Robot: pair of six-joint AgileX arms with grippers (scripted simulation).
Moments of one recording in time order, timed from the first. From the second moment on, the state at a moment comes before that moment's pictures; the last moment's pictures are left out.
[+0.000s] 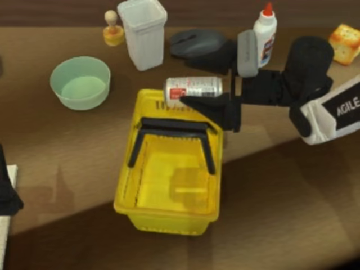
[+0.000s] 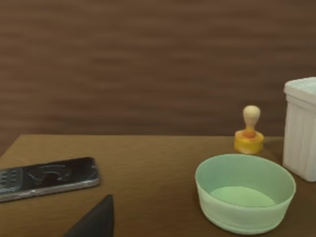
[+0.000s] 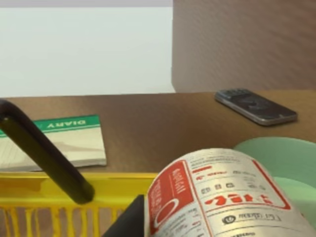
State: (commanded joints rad) left arm 0.00 0.00 0.00 0.00 0.00 0.00; right arm 0.33 2.35 1.22 1.15 -1.11 0.03
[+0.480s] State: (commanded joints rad) left arm -0.04 0.09 0.08 -0.06 0.02 0.05; right arm 0.32 2.24 1.16 1.10 -1.07 0.02
